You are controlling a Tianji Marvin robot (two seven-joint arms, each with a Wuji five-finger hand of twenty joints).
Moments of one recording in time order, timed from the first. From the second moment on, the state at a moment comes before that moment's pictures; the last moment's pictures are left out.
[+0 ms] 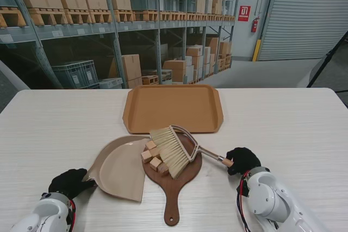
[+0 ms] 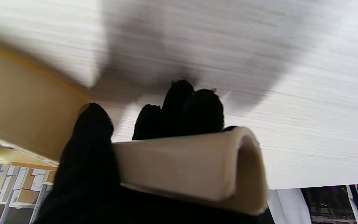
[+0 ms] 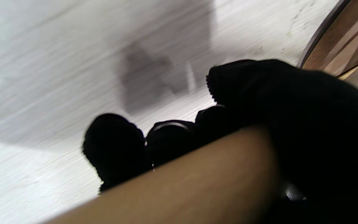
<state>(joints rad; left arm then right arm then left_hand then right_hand) 1.97 -1.07 -1.48 -1.76 0.96 0.26 -0.06 -1.61 -1.12 1.19 -1.52 -0.57 0.24 -0.09 1.09 -0.13 -0.10 -0.02 0.70 0.36 0.97 0.60 1.23 0.25 0.37 0.66 1.11 0.23 1.18 0.52 0.65 0.34 1.54 0.66 0.75 -1.13 1.11 0.45 1.12 -0.11 1.00 1.03 1.35 0.00 1.12 0.75 1.26 0.06 1.47 0.48 1.05 0.27 1.65 0.19</state>
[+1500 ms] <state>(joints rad) 1.97 -1.07 -1.48 -1.77 0.95 0.26 -0.07 -1.58 -1.12 1.09 -1.51 -0.56 0.28 -0.09 1.09 -0.13 -0.10 -0.02 0.70 0.37 0.97 0.59 1.23 0.25 0.36 0.66 1.11 0.24 1.18 0.52 0.65 0.35 1.54 0.65 0.76 -1.13 1.11 0.45 1.13 -0.13 1.00 1.03 1.35 0.00 1.12 0.75 1.26 0.06 1.47 0.48 1.05 0.27 1.65 0.18</state>
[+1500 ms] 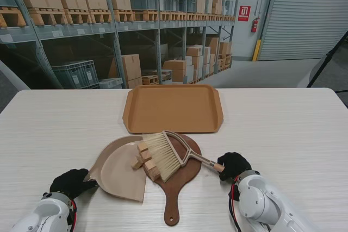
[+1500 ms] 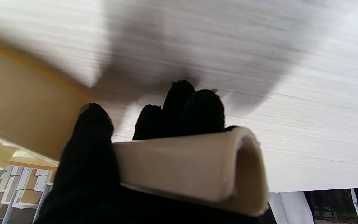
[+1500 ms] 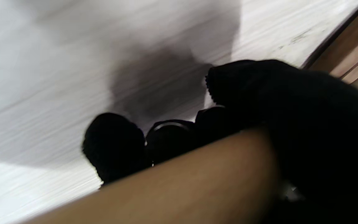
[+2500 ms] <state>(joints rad) 1.97 -1.07 -1.48 -1.77 0.95 0.26 -0.07 -1.59 -1.13 1.10 -1.57 -0.54 0.15 -0.06 1.09 -0.14 -0.09 -0.02 0.71 0.37 0.96 0.59 1.23 0.25 0.36 0.66 1.11 0.24 1.18 0.52 0.65 0.35 1.54 0.65 0.76 -1.13 1.11 0.45 1.13 -0.14 1.00 1.03 1.35 0.00 1.12 0.75 1.26 0.06 1.47 0.48 1.05 0.27 1.65 0.18</state>
